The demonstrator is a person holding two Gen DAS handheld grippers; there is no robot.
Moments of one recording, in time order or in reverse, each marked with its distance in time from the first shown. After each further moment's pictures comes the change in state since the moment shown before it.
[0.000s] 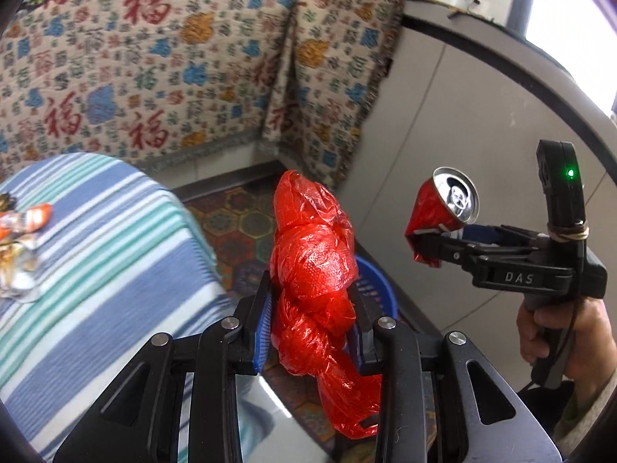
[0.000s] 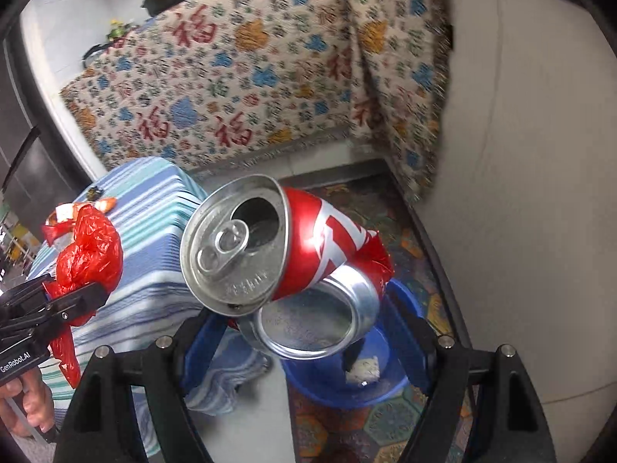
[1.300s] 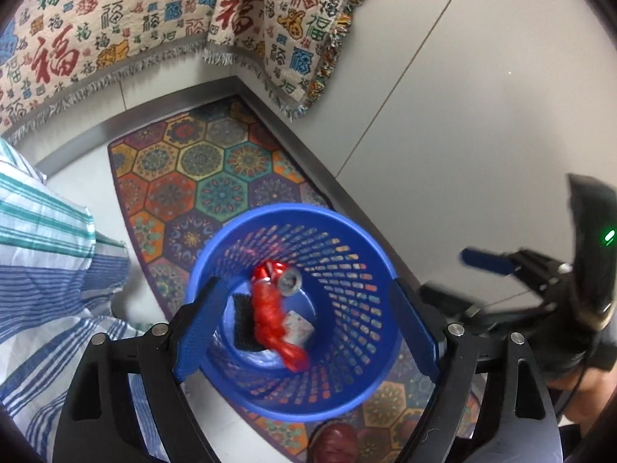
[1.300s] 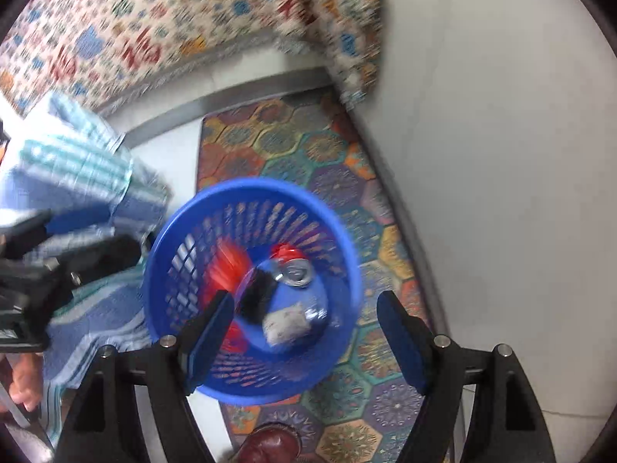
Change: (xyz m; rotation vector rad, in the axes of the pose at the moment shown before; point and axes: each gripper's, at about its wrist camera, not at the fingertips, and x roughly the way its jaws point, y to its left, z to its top) left arm 0.222 -0.043 -0.009 -0.033 0.262 -0.079; right arm 0.132 -0.113 -0.044 0.059 0.219 -0.175
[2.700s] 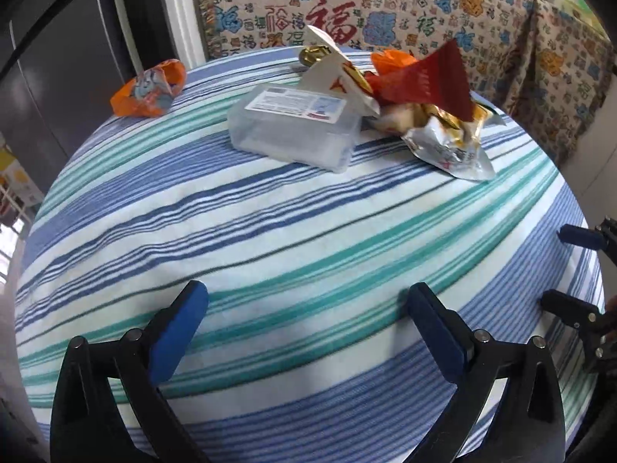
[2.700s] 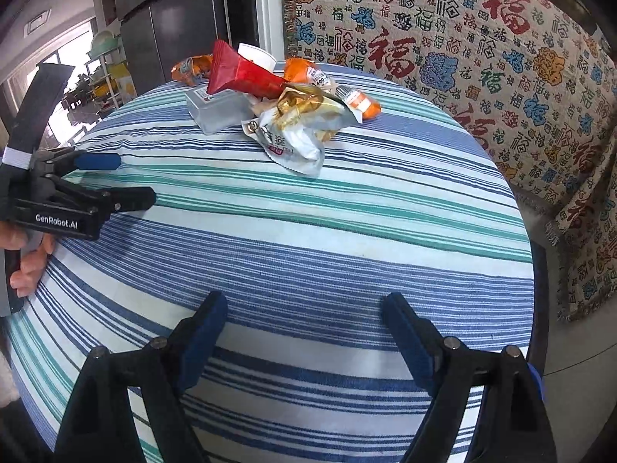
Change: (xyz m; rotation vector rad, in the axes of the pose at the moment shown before) left arm -0.316 0.334 -0.189 -0.352 -0.174 0.574; right arm -0.099 0.444 -0.058 -0.689 -0.178 0.338
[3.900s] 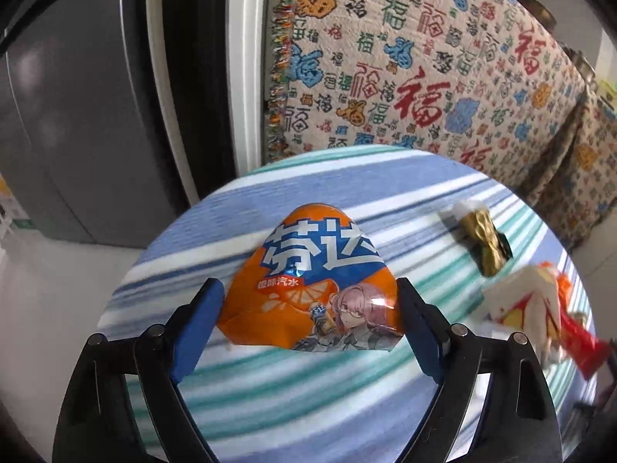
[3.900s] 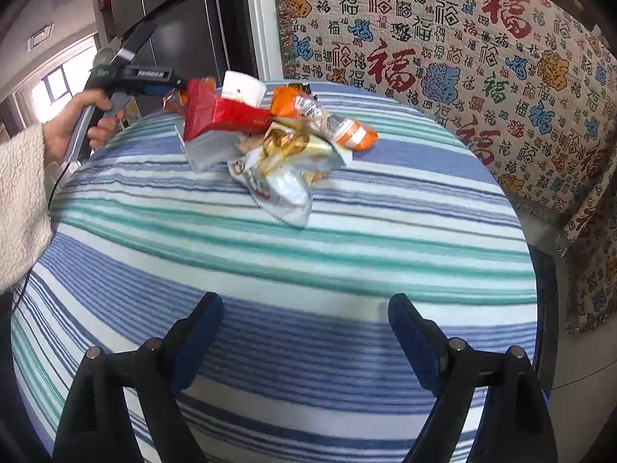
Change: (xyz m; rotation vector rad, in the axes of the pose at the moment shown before) left arm 0.055 0.165 0.153 -0.078 -0.088 -0.083; right arm 0.003 -0.022 0.037 0.016 -0.066 0.045
